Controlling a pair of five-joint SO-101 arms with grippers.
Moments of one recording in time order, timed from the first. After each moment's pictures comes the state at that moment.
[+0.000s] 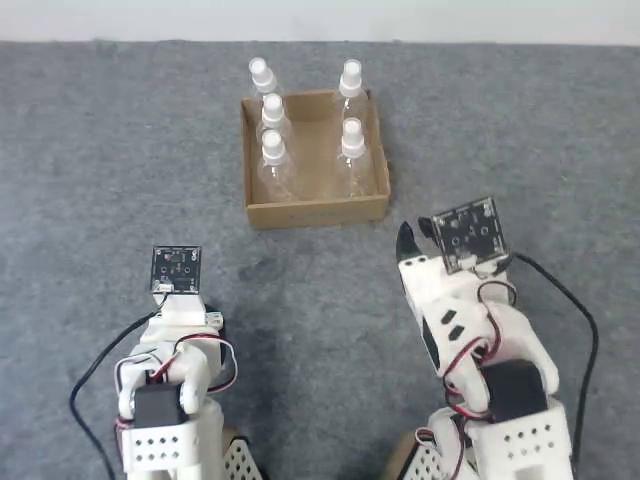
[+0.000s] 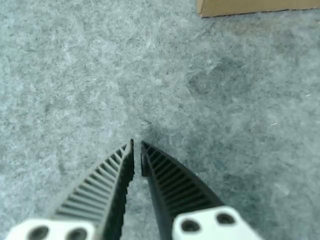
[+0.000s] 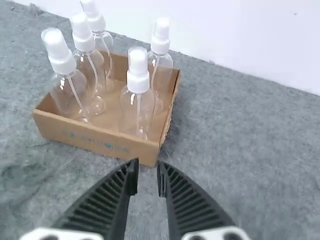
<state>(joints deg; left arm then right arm) -11.0 -103.3 97.3 72.0 0.7 -17.2 -78.9 62.4 52.2 7.4</state>
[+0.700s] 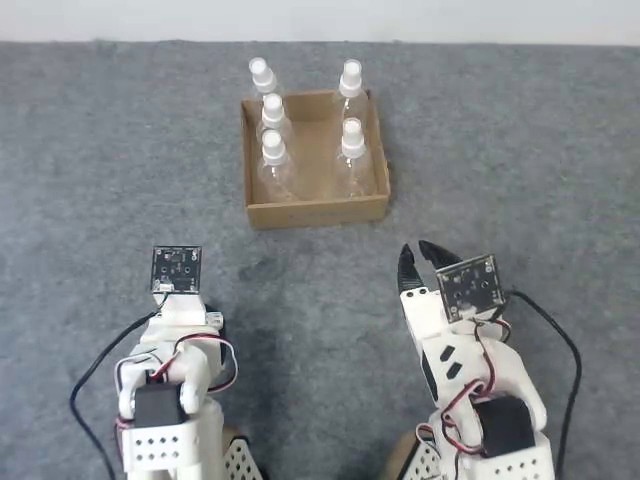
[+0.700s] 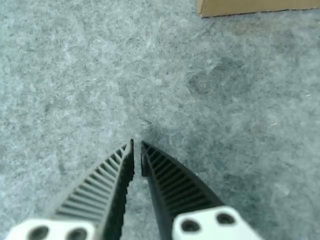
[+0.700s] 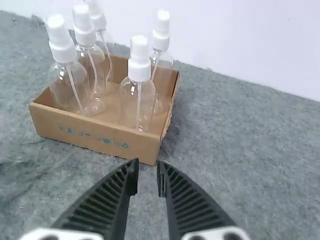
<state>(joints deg) -11.0 -103.3 97.3 72.0 0.7 -17.1 -103.5 80.6 52.2 7.4</state>
